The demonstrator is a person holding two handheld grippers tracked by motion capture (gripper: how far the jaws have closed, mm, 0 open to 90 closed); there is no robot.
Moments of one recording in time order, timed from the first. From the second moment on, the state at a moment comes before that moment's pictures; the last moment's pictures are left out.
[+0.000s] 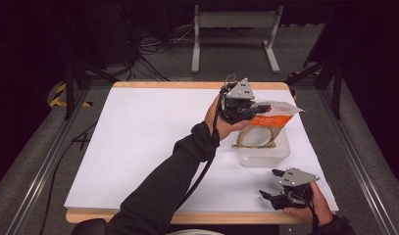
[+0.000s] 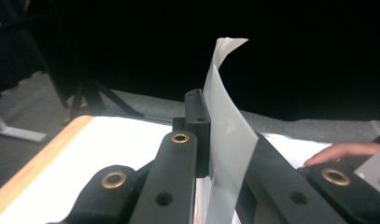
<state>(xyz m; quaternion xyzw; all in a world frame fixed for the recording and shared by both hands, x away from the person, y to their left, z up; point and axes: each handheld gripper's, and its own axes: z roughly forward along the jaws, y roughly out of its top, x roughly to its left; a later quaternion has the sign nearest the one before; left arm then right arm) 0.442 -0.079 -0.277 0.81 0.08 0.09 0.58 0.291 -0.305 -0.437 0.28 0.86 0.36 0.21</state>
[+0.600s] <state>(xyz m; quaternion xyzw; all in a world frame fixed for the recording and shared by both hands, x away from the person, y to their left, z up) 0.450 -0.100 -0.314 0.78 0.08 0.04 0.62 0.291 -0.304 -0.438 0.28 0.87 0.36 0.21</state>
